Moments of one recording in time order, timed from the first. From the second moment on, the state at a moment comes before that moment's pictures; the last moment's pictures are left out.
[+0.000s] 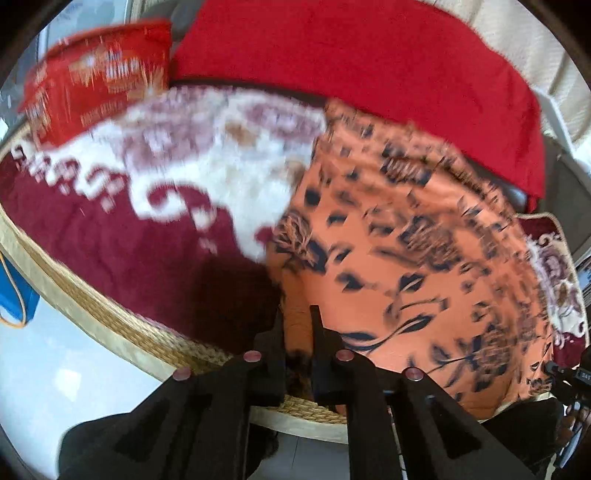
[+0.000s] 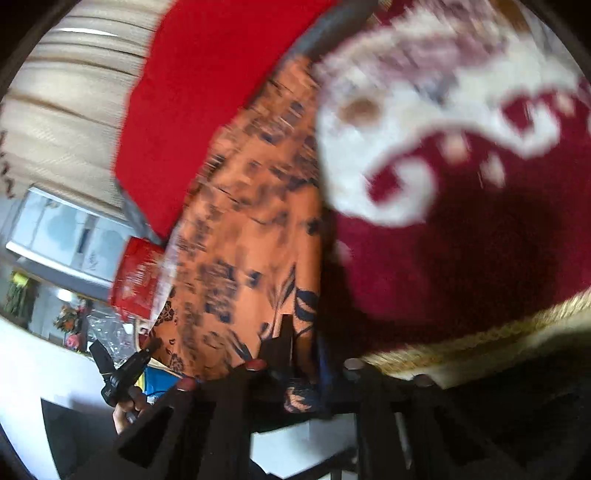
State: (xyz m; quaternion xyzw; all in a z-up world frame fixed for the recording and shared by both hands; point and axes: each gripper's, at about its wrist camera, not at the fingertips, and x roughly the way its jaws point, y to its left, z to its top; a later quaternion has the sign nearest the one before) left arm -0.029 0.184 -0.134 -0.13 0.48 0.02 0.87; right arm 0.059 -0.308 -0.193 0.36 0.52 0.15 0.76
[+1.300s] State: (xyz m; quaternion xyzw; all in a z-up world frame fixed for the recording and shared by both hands) left arm 0.364 0.199 -0.119 -0.22 0.50 -0.02 0.84; right arm 0.401 -0.360 -0.172 0.43 0.41 0.12 0.79
